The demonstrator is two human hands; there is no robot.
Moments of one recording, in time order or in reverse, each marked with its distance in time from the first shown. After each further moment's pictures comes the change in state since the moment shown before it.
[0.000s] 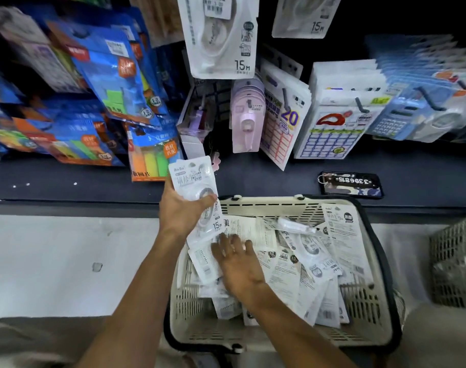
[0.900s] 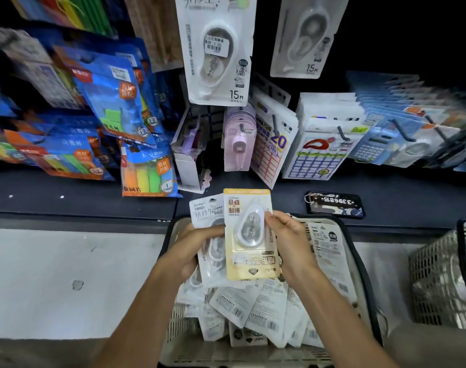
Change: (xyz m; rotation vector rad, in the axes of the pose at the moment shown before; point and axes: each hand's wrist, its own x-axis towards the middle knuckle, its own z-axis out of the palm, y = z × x) left_hand -0.024 -0.009 0.016 -0.296 -0.524 -0.316; right_hand -0.051 0.082 -0.123 1.894 0.484 0.643
